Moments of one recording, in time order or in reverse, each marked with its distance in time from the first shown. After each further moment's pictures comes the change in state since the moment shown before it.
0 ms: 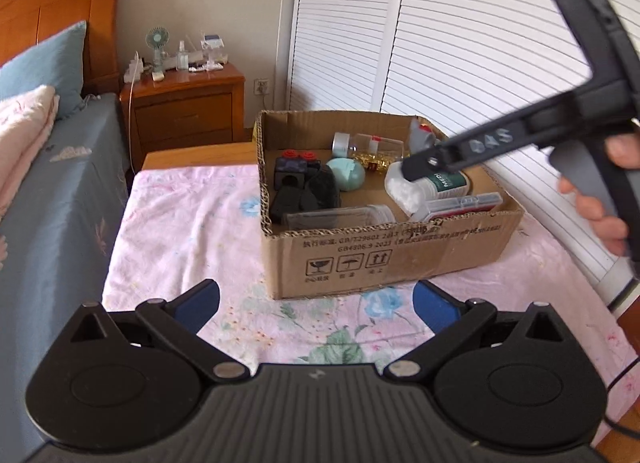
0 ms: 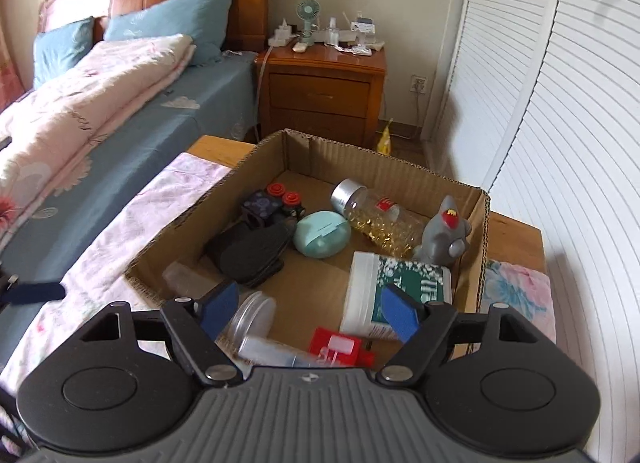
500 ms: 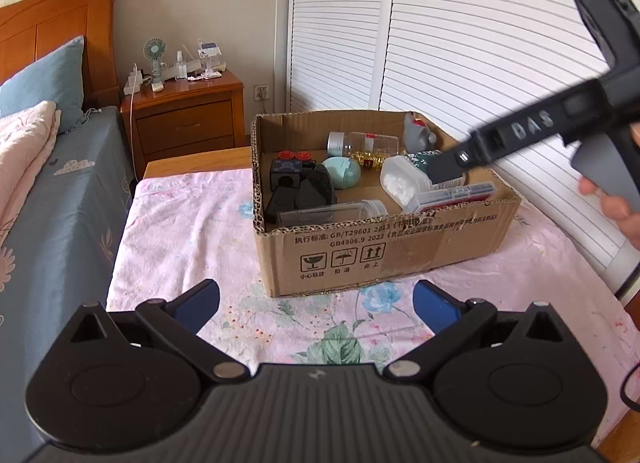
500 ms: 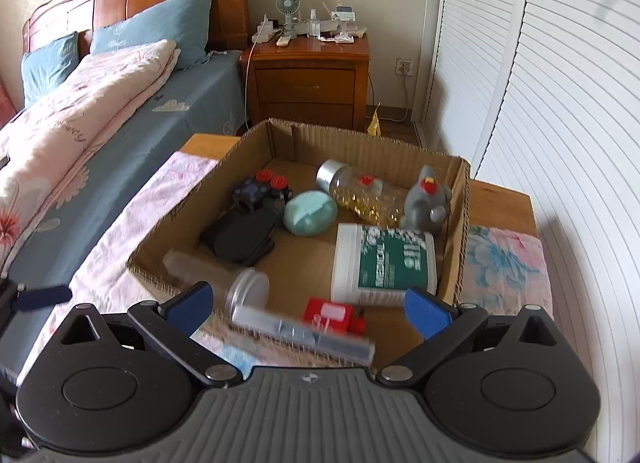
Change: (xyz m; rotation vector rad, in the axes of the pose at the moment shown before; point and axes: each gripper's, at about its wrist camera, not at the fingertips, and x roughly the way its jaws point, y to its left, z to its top) left arm -0.004 -0.015 -0.004 0.059 -0.019 0.040; right arm -0.025 -0.016 -0.021 0.074 0.025 0.008
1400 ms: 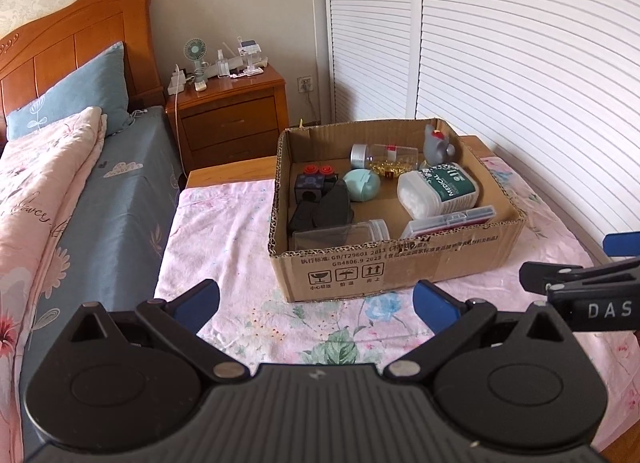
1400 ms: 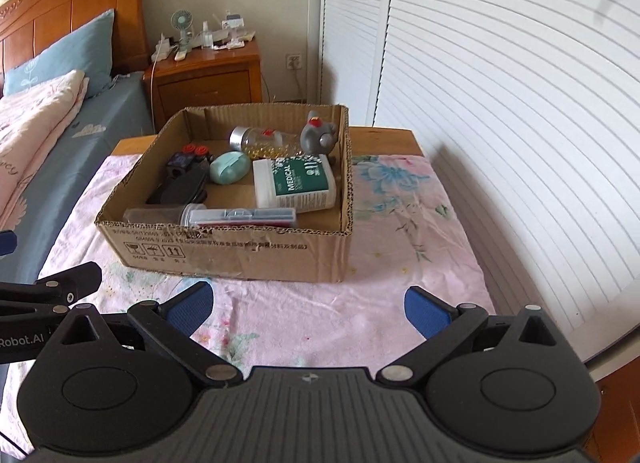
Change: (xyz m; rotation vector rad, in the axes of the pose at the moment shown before) left arm -0.033 -0.039 0.037 -0.013 0.063 0.173; right arm -0.071 0.014 -0.077 0.229 -0.037 -0.265
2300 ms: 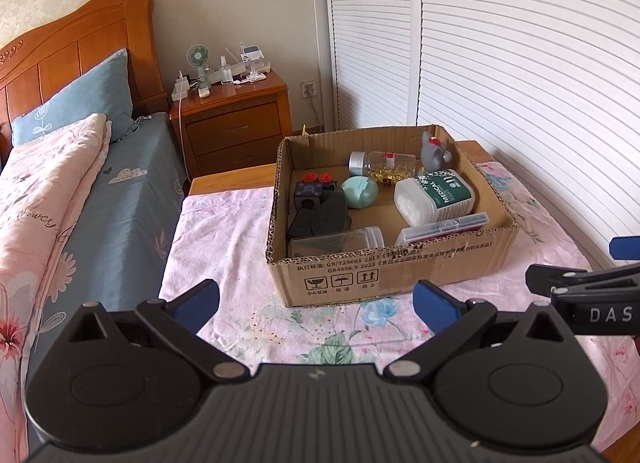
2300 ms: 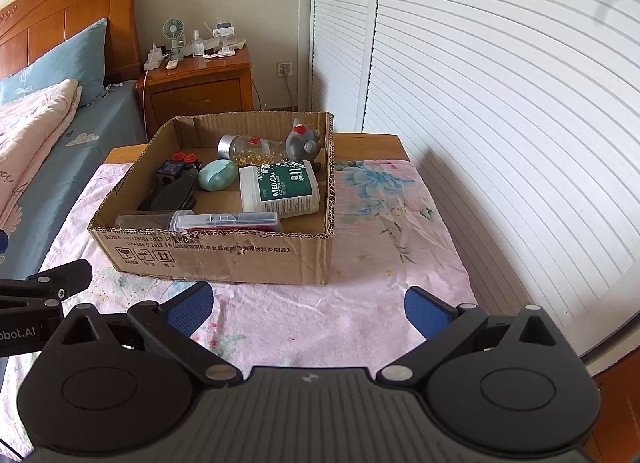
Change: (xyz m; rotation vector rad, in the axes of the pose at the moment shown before) left arm -0.009 -0.008 0.003 0.009 -0.013 0.017; right arm -0.009 -0.008 -0.003 0.012 -0.021 -0.021
